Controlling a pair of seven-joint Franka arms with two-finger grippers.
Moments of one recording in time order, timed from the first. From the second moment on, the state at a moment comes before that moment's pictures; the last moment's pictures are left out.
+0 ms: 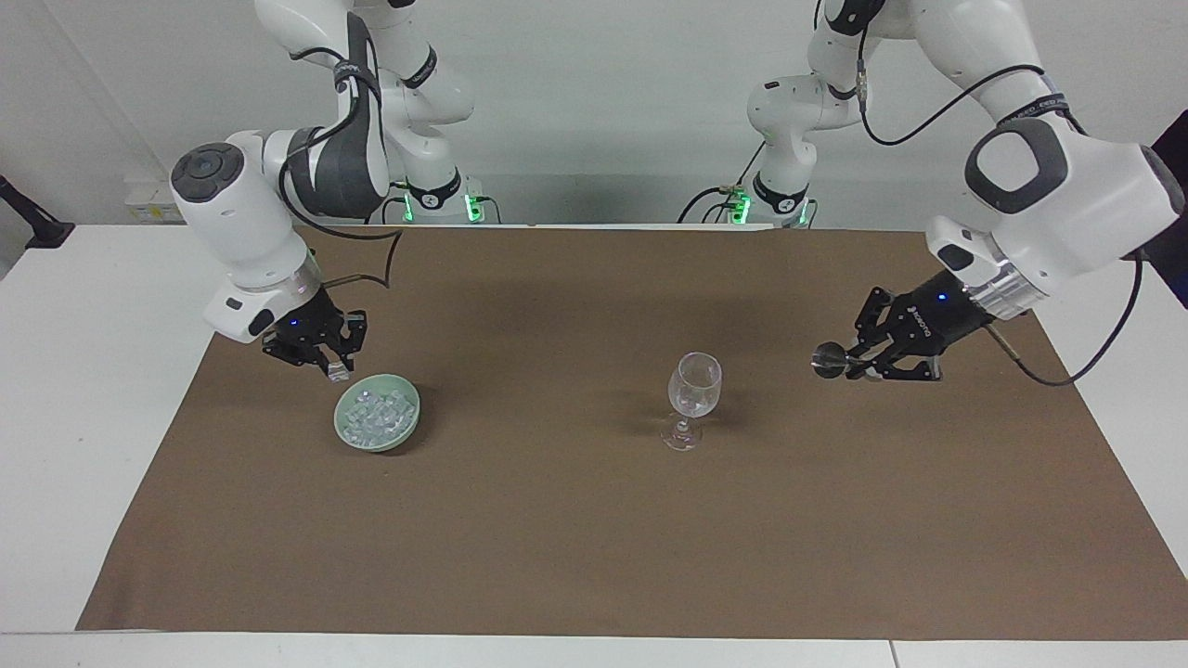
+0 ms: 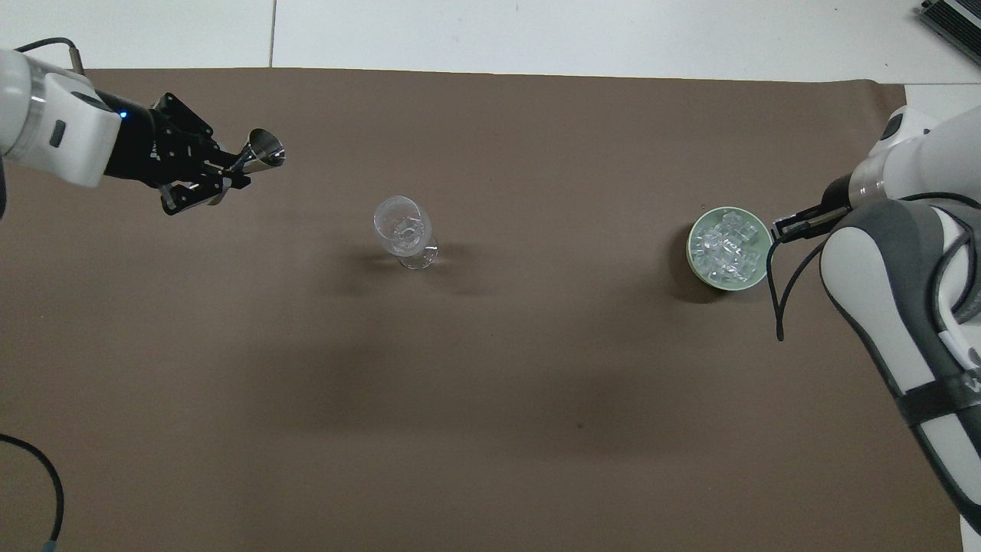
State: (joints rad) left arm 0.16 0.30 -0.16 -1.51 -0.63 1.75 1.54; right arm 0.05 0.16 -0.08 -1.78 0.03 1.97 -0.33
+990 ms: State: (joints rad) left arm 0.59 0.61 -0.17 -1.62 -1.02 1.47 2.12; right arm 0.05 0.12 -0.08 -1.74 0.03 1.92 -0.33
